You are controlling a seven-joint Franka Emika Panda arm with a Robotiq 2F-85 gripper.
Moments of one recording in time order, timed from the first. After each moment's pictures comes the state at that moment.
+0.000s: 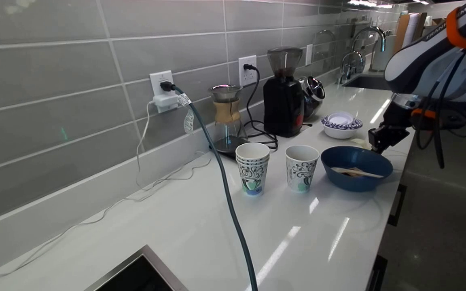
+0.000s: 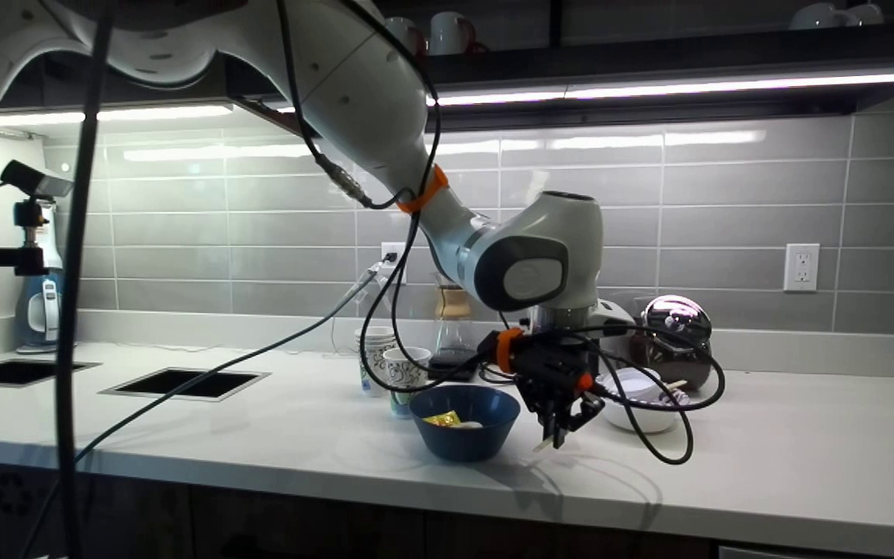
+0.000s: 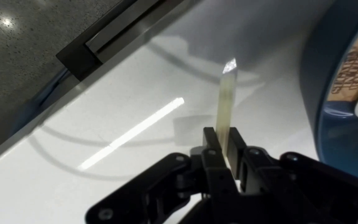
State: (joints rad) arm -0.17 0.51 0.13 -1.83 0.18 2.49 -0.44
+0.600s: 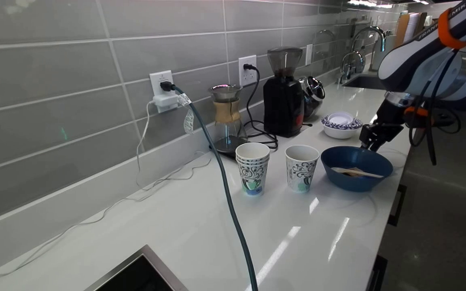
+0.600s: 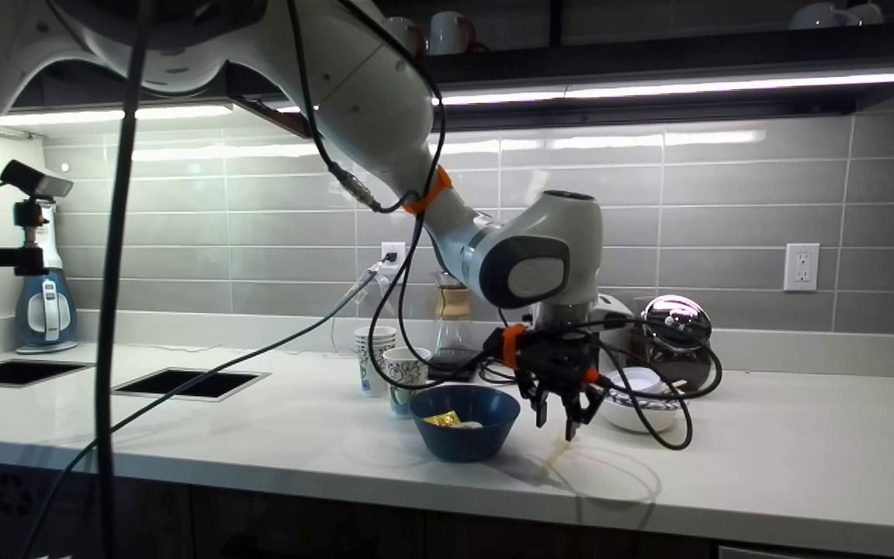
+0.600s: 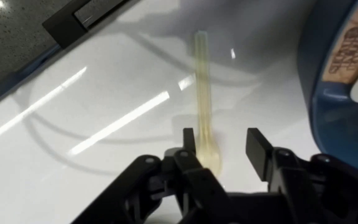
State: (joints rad) arm -0.17 0.53 0.15 -1.78 0.18 2.49 -0.47
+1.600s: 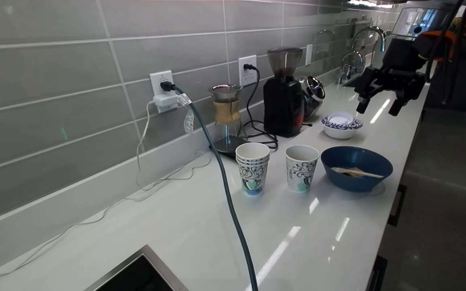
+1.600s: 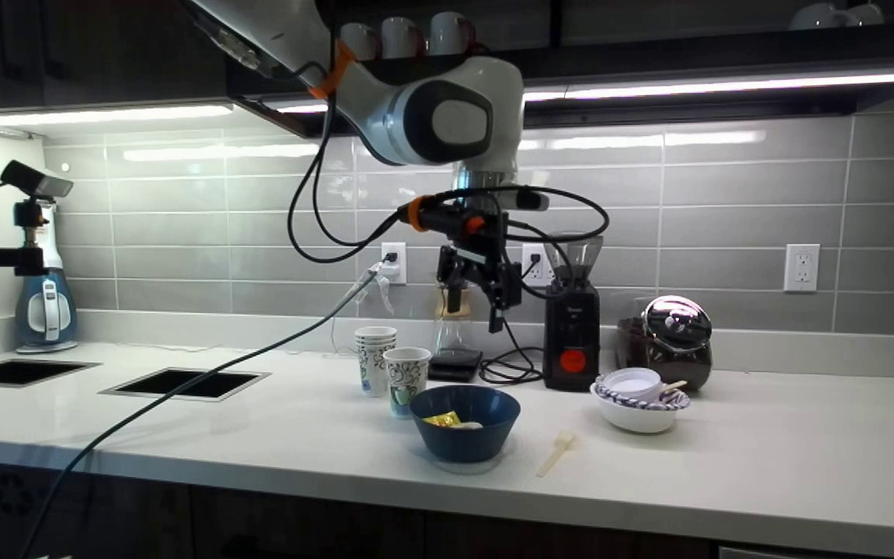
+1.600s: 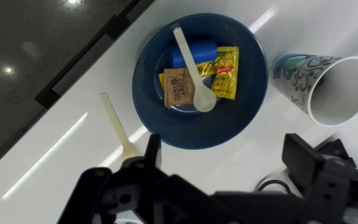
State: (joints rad) arm -0.04 0.12 0.11 -1.93 0.17 2.13 -0.13
